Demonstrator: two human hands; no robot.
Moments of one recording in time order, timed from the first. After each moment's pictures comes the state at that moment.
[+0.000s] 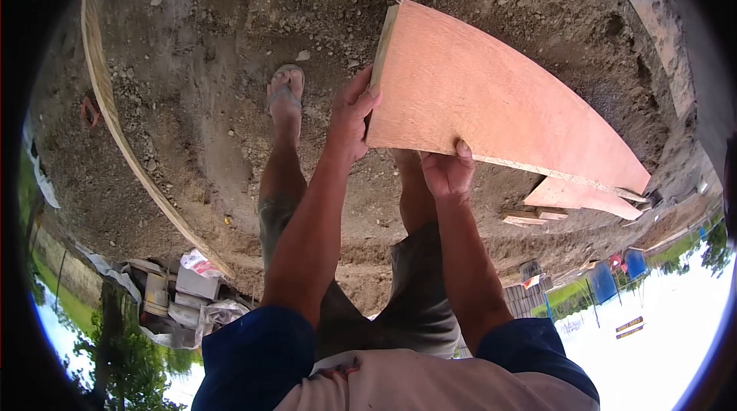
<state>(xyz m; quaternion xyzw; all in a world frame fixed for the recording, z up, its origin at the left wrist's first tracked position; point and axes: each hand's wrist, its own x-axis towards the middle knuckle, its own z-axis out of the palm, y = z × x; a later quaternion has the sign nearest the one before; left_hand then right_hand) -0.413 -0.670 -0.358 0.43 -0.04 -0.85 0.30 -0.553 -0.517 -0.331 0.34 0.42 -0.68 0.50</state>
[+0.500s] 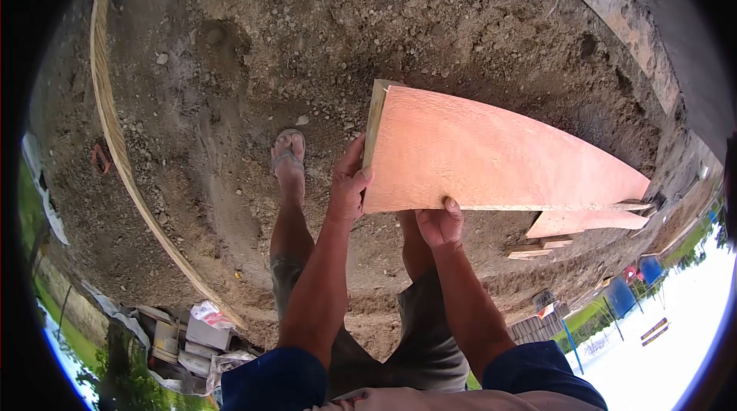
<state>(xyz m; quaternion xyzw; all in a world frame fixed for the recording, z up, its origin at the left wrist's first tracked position) -0.408 -0.665 -0.361 0.39 -0.09 -0.86 0.31 -0.552 -0.512 -0.327 0.33 0.37 -0.70 0.52</state>
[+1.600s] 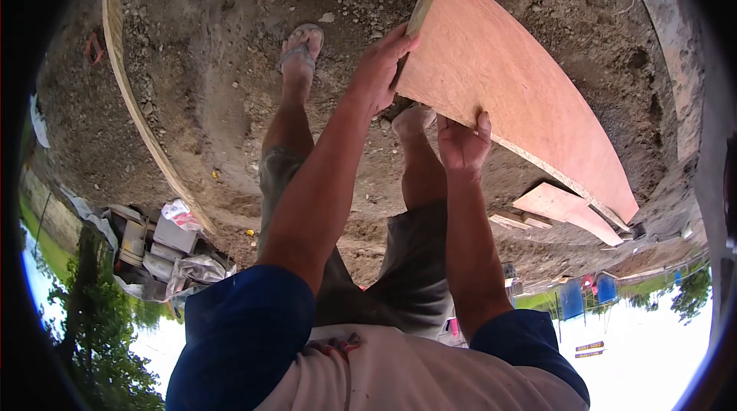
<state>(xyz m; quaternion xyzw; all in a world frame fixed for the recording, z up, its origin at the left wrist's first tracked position) -0.430 -0.696 -0.366 0.50 0.04 -0.83 0.25 -0.570 -0.538 -0.344 0.39 0.43 -0.66 0.48</state>
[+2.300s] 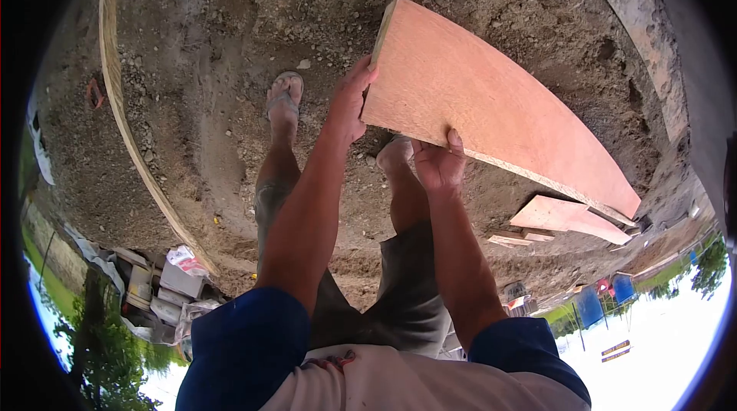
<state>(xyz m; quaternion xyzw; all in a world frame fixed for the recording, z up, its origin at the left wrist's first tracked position) -0.440 -0.698 -0.375 0.47 -0.02 -0.84 0.28 -0.577 -0.551 -0.338 0.38 0.44 -0.66 0.48</state>
